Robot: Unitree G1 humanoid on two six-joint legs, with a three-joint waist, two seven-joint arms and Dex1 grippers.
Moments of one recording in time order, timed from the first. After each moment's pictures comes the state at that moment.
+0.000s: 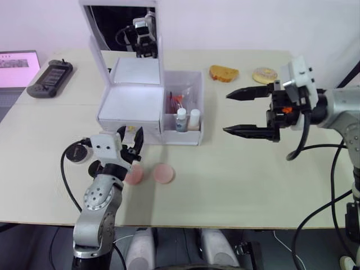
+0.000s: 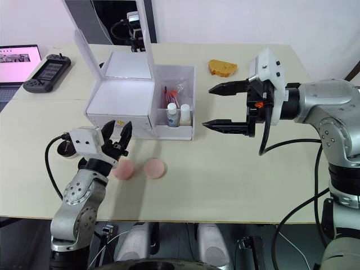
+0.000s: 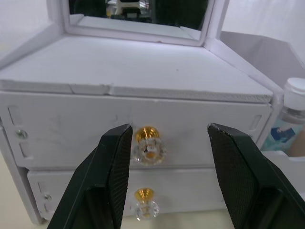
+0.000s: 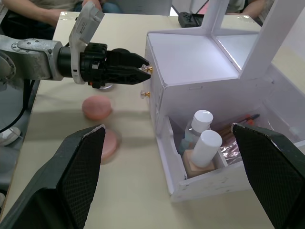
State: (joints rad) left arm 0.03 0.11 0.04 -0.55 -0.23 0.34 -0.10; right arm -0.69 -0.93 -0.09 -0.29 0.67 0.73 1.16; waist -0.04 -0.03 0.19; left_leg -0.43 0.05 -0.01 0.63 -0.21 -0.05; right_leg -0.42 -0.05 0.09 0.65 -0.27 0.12
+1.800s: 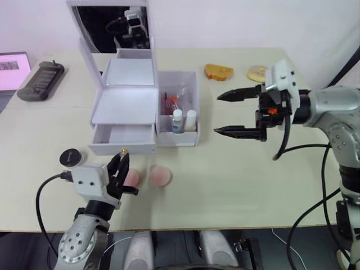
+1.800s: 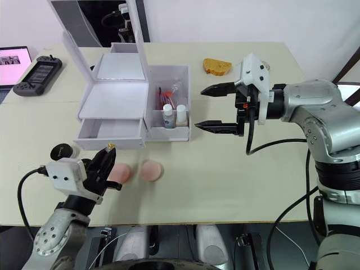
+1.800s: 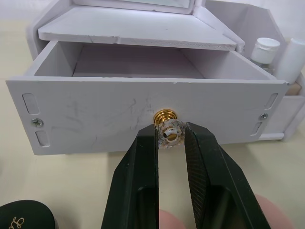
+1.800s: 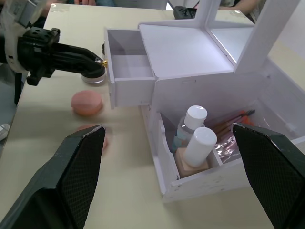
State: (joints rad) left arm 0.47 0.14 0.03 -0.89 -0.28 0.37 -0.12; right arm -0.72 -0.87 0.00 -0.25 0.60 0.67 1.15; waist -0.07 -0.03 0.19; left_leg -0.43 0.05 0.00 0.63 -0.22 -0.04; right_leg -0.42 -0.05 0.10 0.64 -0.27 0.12
